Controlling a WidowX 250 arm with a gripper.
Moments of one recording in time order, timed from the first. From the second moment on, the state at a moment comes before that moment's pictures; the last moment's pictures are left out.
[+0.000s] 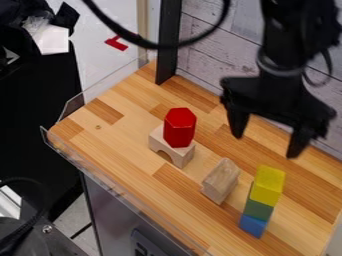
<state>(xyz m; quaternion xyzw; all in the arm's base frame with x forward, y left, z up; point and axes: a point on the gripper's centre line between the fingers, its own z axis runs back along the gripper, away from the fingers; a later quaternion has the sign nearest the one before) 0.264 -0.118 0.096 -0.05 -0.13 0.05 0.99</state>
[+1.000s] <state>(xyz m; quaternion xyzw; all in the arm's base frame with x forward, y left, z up) 0.272 -0.130 0.050 -0.04 -0.07 0.09 0.99</state>
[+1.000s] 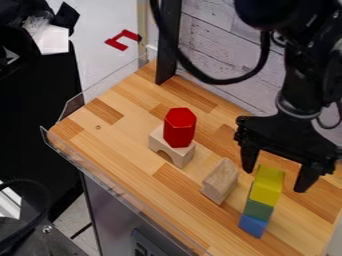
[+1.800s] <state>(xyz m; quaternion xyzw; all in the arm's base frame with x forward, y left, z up) 0.277 -0.126 0.042 -0.06 -0.04 0.10 0.99</state>
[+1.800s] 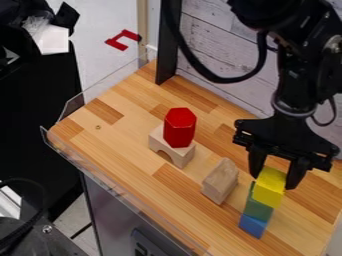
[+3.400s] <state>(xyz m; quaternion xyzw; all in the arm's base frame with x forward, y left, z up) 0.304 0.015 0.077 -0.01 -0.08 0.20 0.98</state>
